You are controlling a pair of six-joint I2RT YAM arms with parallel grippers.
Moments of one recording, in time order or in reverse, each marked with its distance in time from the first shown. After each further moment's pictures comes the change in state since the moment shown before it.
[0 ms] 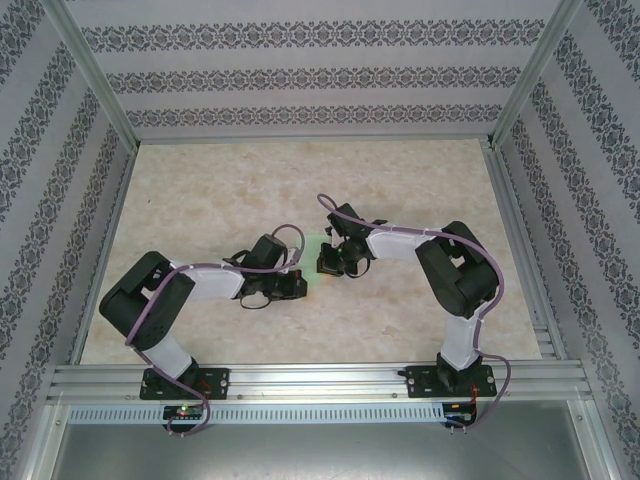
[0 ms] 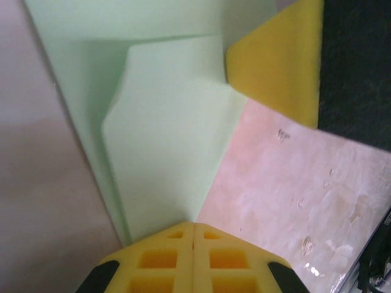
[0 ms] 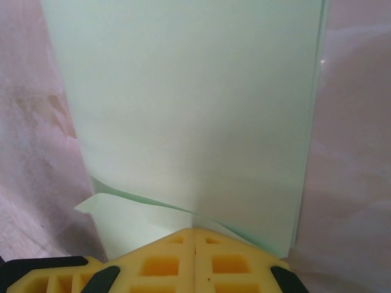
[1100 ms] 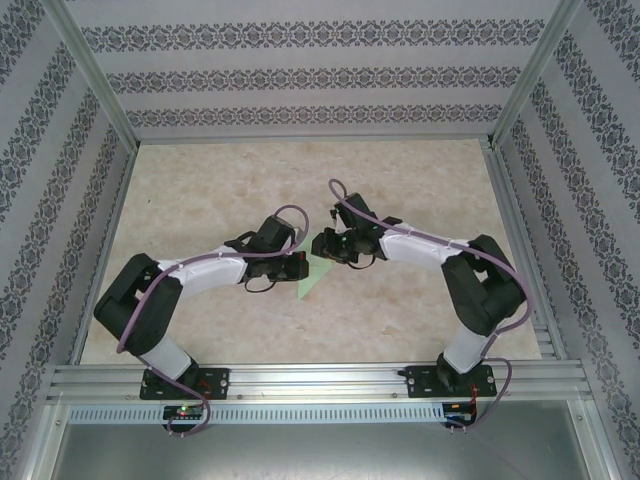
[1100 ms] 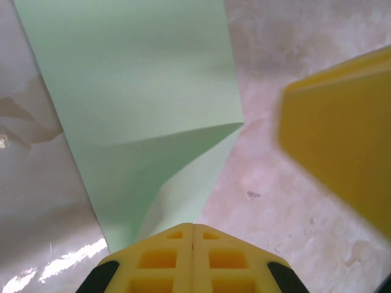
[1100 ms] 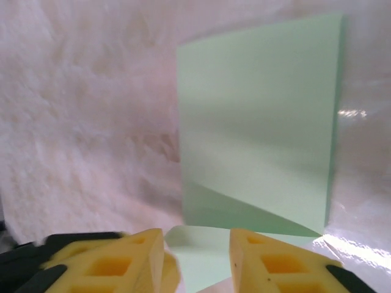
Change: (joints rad) left arm -0.007 -0.016 0.217 -0.226 -0.174 0.041; right arm -0.015 -0.193 -0.043 0.089 0.049 0.074
